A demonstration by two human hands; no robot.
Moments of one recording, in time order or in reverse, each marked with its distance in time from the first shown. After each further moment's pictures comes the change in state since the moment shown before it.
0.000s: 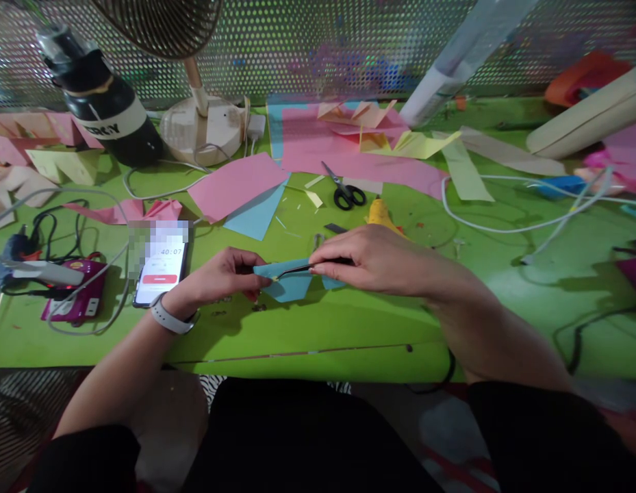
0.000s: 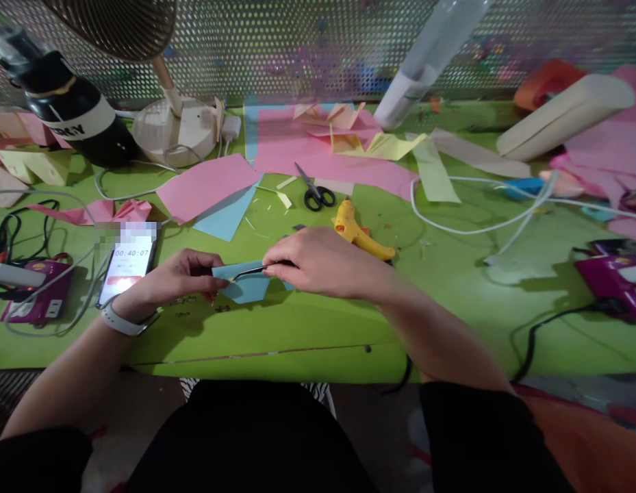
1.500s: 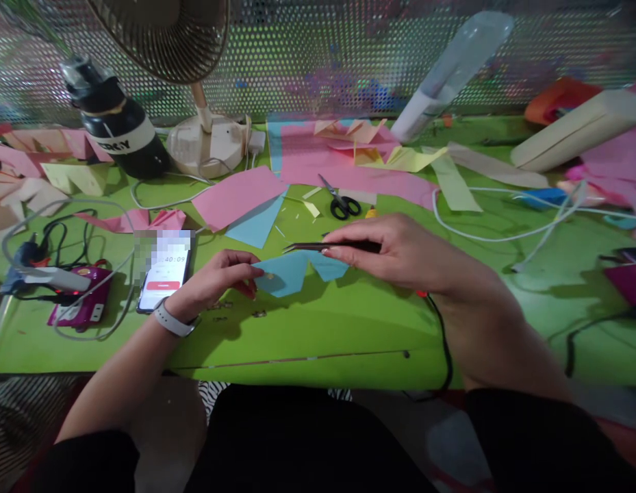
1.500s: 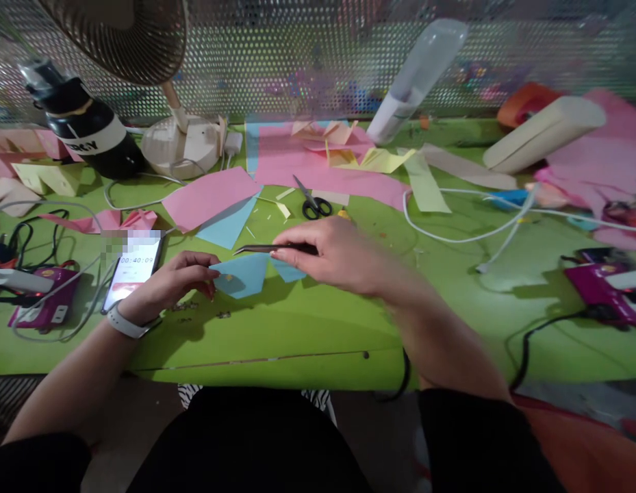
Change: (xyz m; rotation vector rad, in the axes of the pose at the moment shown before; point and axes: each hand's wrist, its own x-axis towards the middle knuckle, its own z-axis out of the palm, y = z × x) left_hand 0.000 -0.005 -0.005 -0.125 0.126 0.040; right_hand -0.015 0.000 -0.017 0.160 0.266 0.064
